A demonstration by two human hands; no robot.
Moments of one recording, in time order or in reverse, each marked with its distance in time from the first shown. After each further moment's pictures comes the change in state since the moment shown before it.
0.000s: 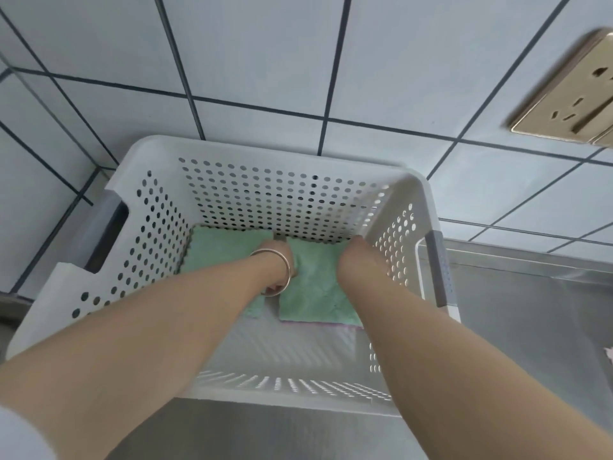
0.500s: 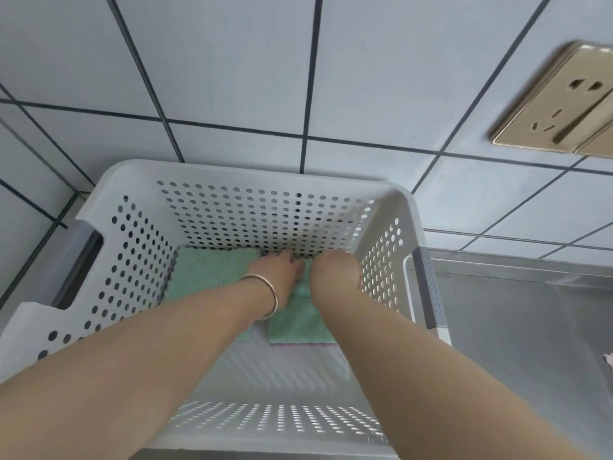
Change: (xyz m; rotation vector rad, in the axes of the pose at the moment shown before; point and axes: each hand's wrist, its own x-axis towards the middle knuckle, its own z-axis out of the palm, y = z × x) left_hand 0.010 0.003 0.014 0.067 0.305 0.286; right_hand 0.005 -0.029 0.004 -0.538 -0.038 -0.225
